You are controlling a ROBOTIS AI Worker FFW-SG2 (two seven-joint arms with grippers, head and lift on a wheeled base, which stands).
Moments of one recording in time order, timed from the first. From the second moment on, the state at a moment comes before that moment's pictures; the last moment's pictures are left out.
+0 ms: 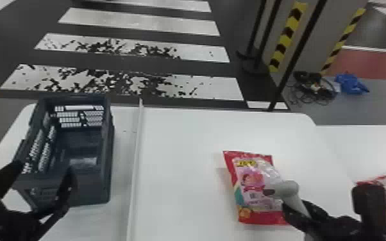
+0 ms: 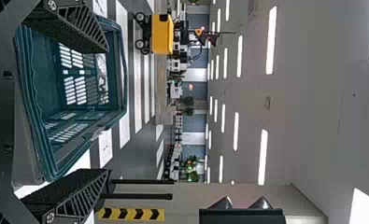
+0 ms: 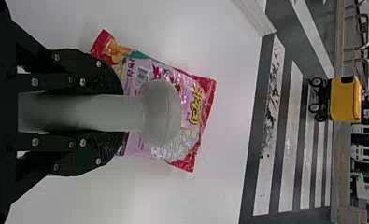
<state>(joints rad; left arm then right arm) 0.58 0.25 0.00 -1.89 0.22 -0.36 -0.10 0.53 0.00 -0.41 -2.25 0.24 0.72 0.83</state>
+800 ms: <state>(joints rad) 0.59 0.25 0.00 -1.89 0.21 -0.37 -0.10 0.54 0.00 -0.36 -2.24 0.23 0.74 0.86</state>
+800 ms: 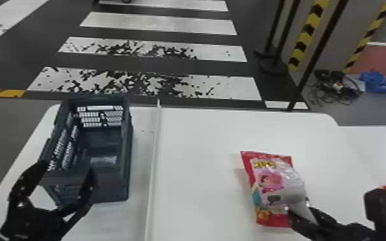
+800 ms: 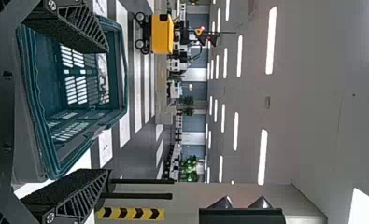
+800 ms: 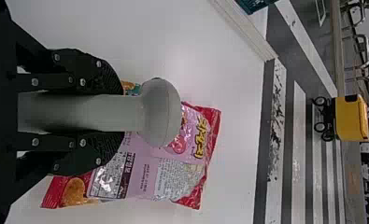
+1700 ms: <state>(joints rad) 0.63 0.25 0.01 -1.90 0.23 -0.43 -0.10 0.51 0.00 -0.38 -2.20 0.22 0.69 0.84</state>
